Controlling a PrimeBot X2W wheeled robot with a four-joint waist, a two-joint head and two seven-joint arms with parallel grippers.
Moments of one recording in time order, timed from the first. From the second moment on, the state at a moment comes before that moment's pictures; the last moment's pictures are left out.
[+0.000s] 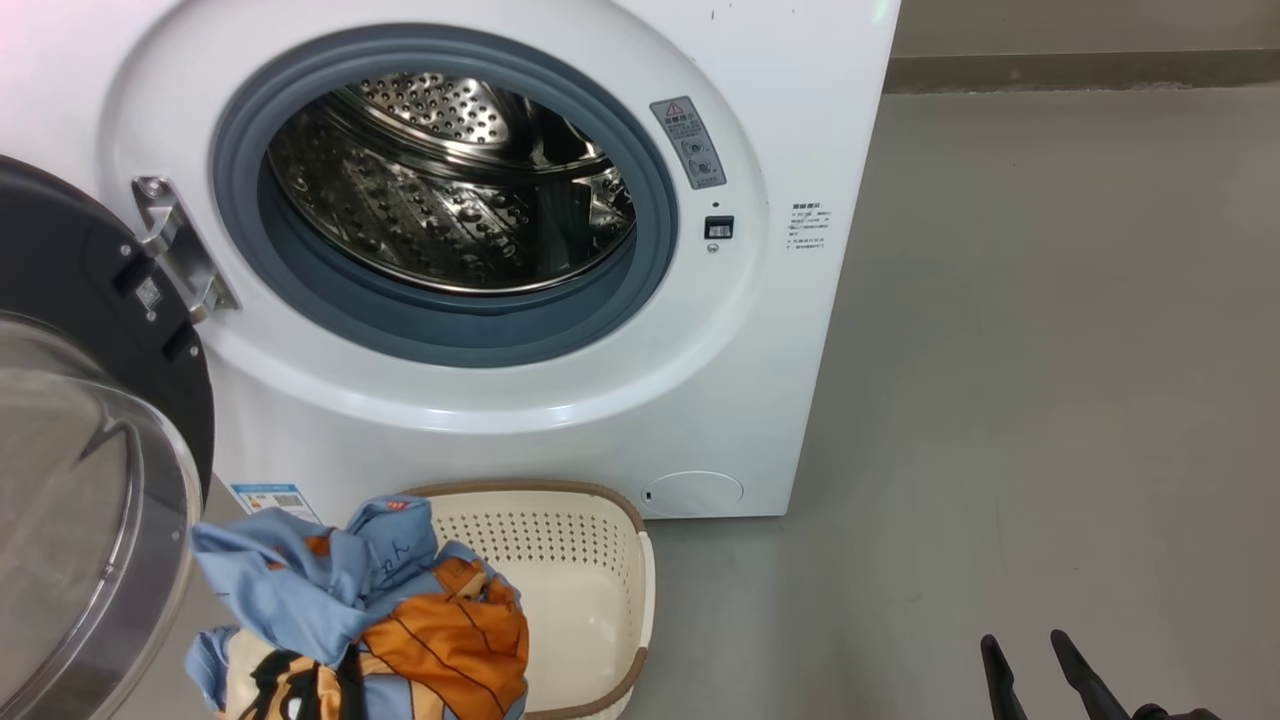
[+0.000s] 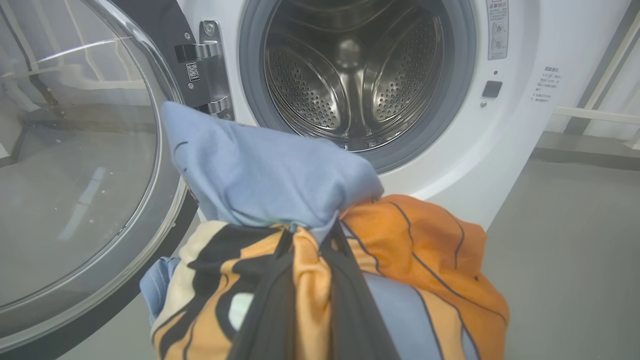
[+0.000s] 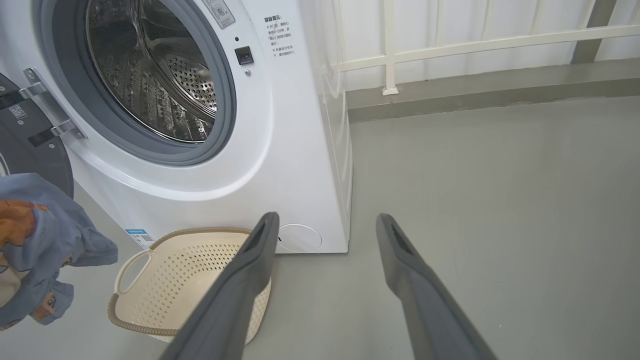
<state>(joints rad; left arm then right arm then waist) 0.18 0.05 -0.16 0.03 -0.22 0.20 -0.25 0.20 -0.07 -0.03 0.11 0.25 0.13 -0.25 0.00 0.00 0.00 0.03</state>
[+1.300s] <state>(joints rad) -0.04 0.05 -0.10 0.10 -0.16 0.15 -0.25 0.13 -0.06 0.00 0.11 0.26 0.13 -0.25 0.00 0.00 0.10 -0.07</state>
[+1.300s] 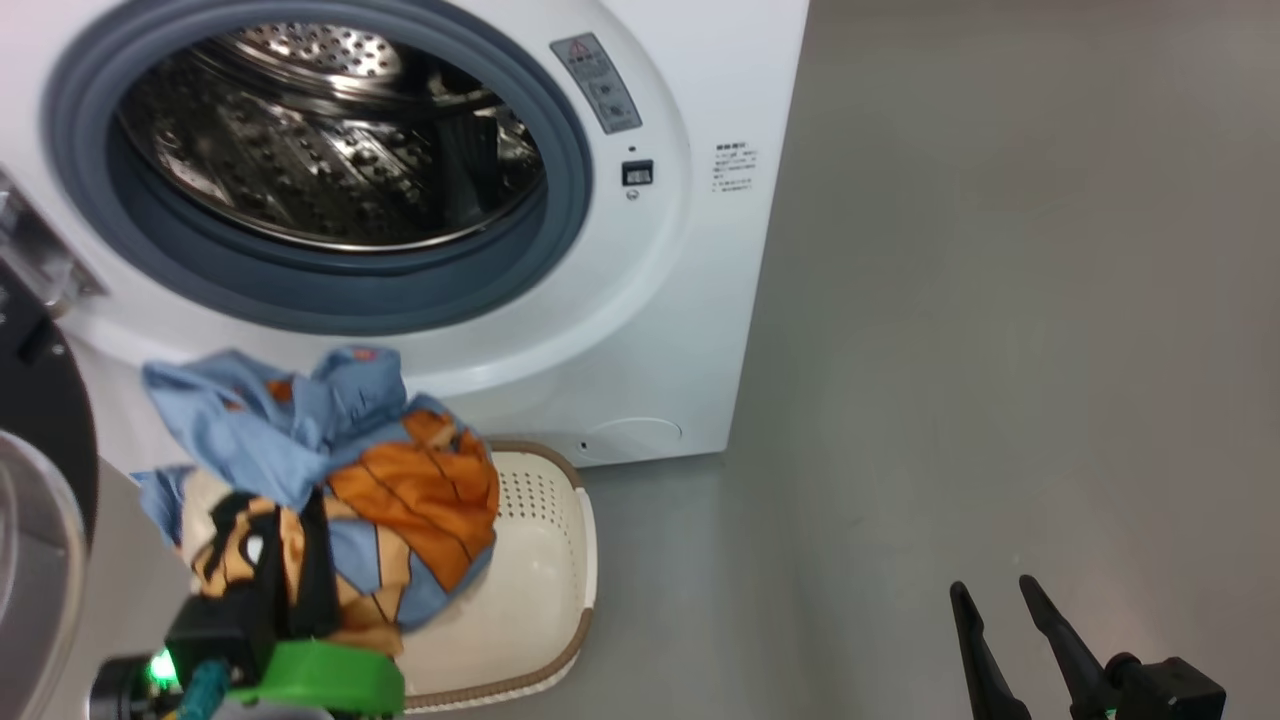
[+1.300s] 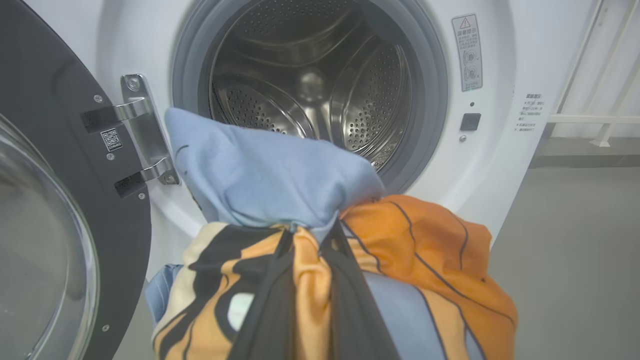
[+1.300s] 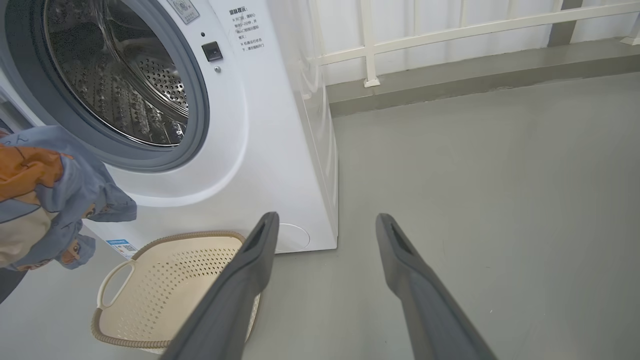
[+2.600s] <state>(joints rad) -0.98 0.21 -0.03 0.62 -0.01 0.14 -0.26 -0.09 -0.09 0.17 0.16 0.38 0.13 -0.25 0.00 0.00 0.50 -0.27</state>
